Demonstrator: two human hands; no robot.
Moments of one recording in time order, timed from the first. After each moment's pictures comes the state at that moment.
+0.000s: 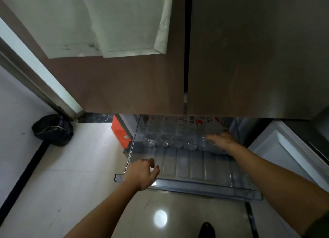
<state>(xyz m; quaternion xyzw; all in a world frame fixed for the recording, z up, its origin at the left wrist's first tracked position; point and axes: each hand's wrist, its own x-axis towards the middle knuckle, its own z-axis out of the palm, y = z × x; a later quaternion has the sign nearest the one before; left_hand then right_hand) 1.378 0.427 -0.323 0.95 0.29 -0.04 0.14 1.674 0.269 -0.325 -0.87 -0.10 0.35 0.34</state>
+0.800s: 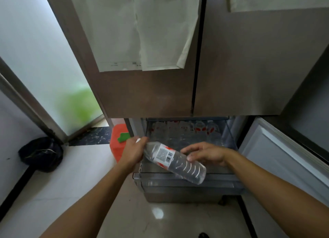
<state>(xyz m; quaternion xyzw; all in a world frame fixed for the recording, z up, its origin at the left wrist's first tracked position) 1.342 0.452 -0.202 0.69 0.38 0.18 0.59 1.535 0.257 -0.225 -0.67 -0.31 0.56 0.38</state>
